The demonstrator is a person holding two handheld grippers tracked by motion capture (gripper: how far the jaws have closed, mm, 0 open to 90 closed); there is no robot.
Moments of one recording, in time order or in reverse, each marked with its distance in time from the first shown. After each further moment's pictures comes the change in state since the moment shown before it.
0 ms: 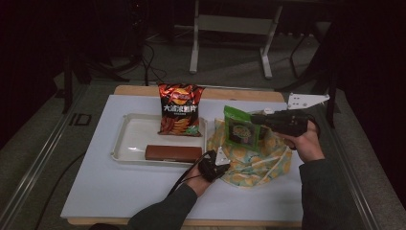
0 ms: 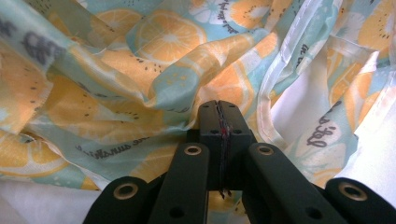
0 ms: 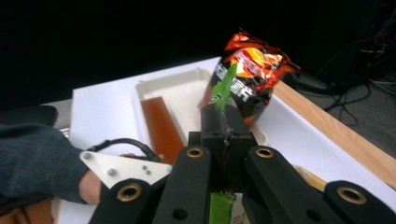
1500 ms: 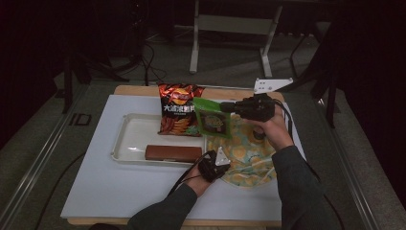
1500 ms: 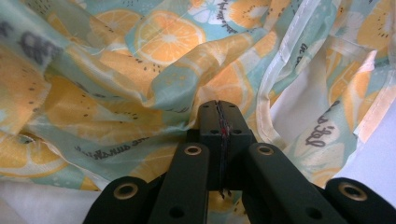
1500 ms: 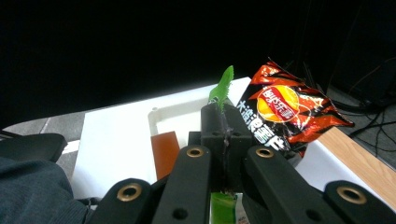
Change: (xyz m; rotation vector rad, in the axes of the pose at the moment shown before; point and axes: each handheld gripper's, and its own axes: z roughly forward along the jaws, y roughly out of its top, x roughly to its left) left arm 0.000 0.000 0.000 0.001 -0.003 0.004; right arm -0.003 0.040 0.077 -0.031 0.097 -0.001
